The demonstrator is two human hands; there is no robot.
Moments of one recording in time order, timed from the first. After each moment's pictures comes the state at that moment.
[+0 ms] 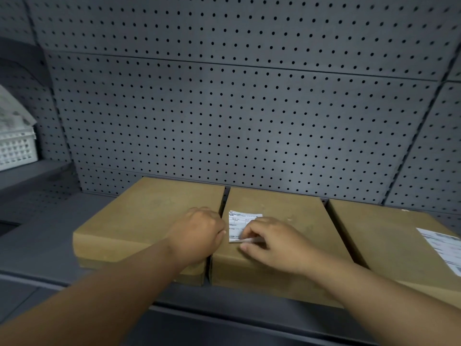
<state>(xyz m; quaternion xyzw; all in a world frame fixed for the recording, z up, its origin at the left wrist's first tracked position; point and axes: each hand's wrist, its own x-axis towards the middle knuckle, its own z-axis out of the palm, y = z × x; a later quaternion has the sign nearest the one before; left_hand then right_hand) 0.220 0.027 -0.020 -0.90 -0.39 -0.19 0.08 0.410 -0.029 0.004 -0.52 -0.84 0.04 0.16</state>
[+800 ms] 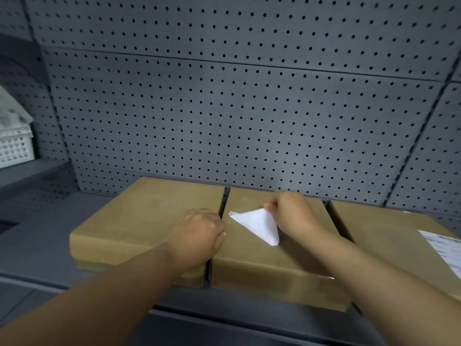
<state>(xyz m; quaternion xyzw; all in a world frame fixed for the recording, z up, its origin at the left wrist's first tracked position) 0.219 0.026 -0.022 -0.89 -0.40 -0.20 0.07 0.415 0.011 0.023 -0.71 -0.68 0.01 0.16</state>
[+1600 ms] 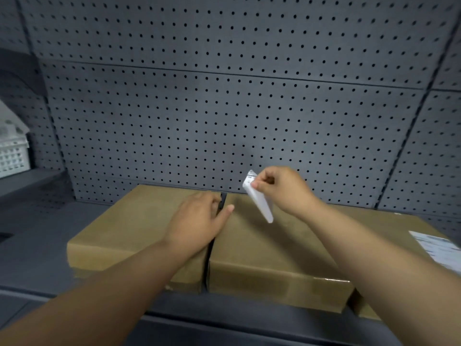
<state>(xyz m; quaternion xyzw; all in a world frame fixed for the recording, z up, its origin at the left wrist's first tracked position) 0.234 0.017 0.014 -0.78 -0.51 -0.35 -0.06 0.414 0.008 0.076 -0.61 -0.70 0.11 0.35</state>
